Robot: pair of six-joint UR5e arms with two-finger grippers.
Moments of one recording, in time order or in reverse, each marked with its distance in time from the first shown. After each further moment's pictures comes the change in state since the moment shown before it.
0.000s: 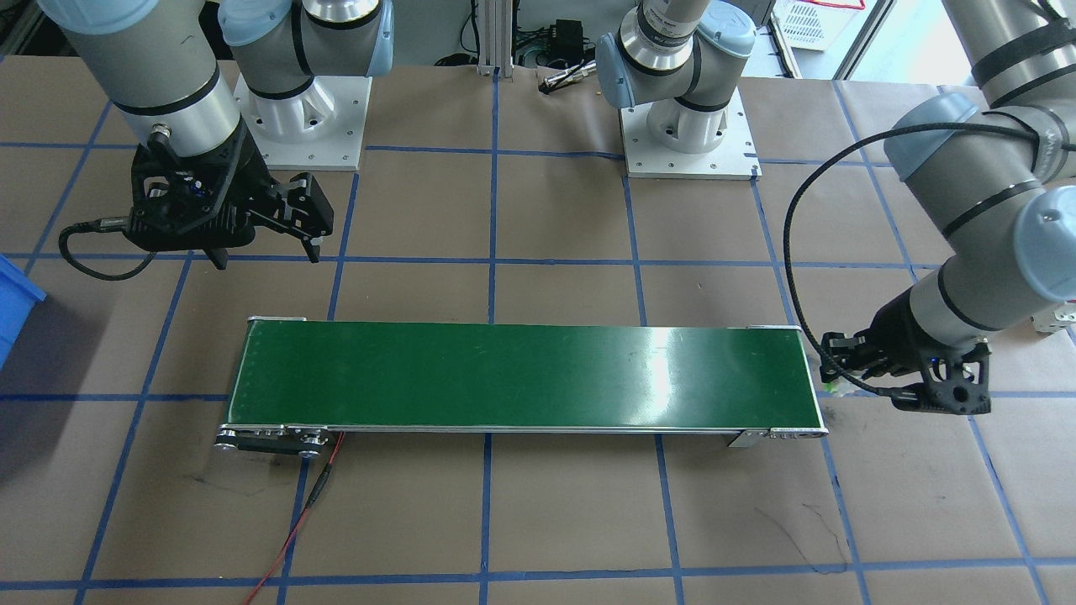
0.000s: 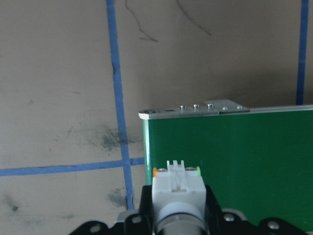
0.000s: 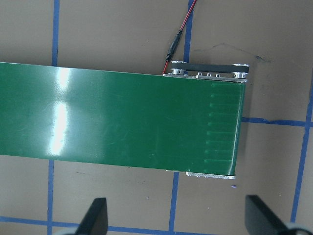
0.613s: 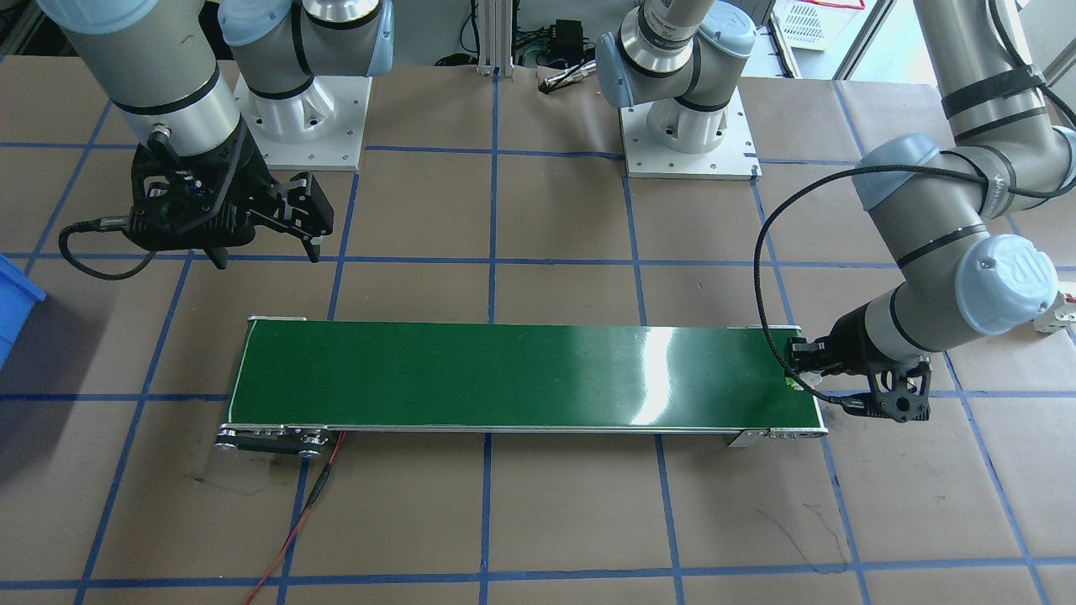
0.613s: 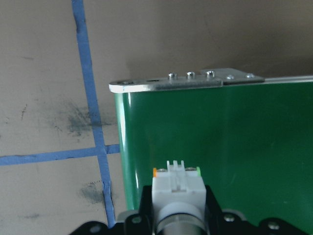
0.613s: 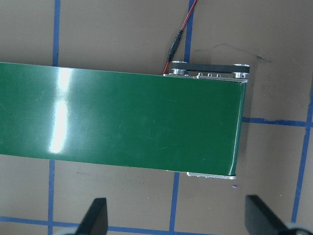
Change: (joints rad) left arm -0.005 -0.041 -0.078 0.018 -0.002 -0.003; right arm 0.000 0.000 0.000 0.000 0.000 0.000
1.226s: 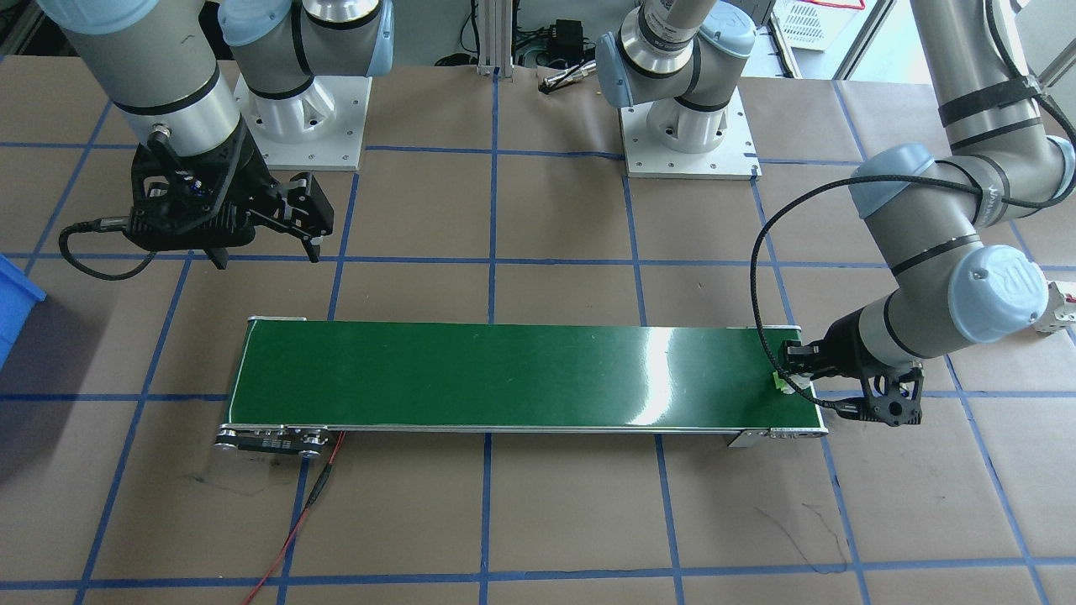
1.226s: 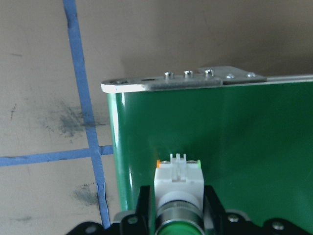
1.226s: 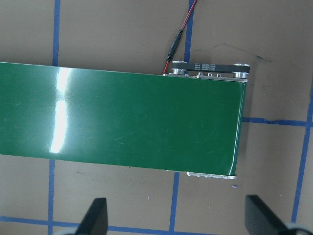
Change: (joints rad) left arm -0.004 -0.012 -0.003 -0.001 -0.004 -0.006; right arm 0.000 0.000 0.000 0.000 0.000 0.000
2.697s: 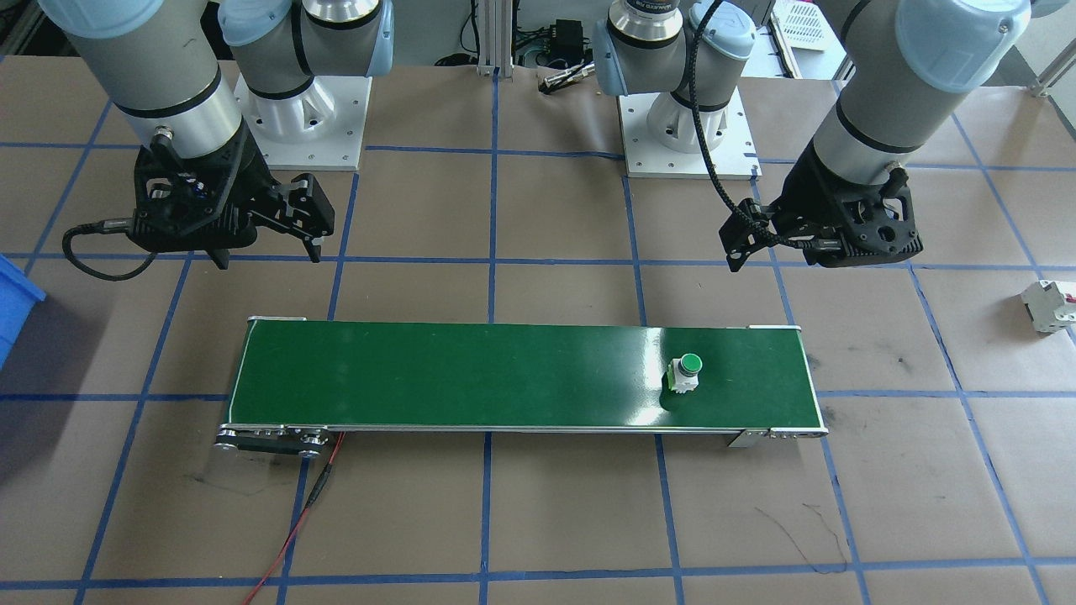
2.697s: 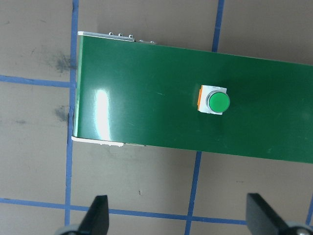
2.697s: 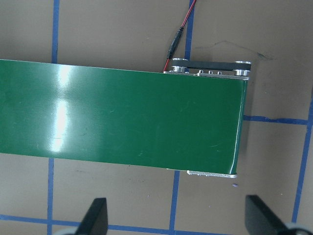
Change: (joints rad) left arm -0.166 0.348 0.005 -0.185 0.013 -0.341; right arm 0.000 0.000 0.007 -0.001 0.000 -0.002
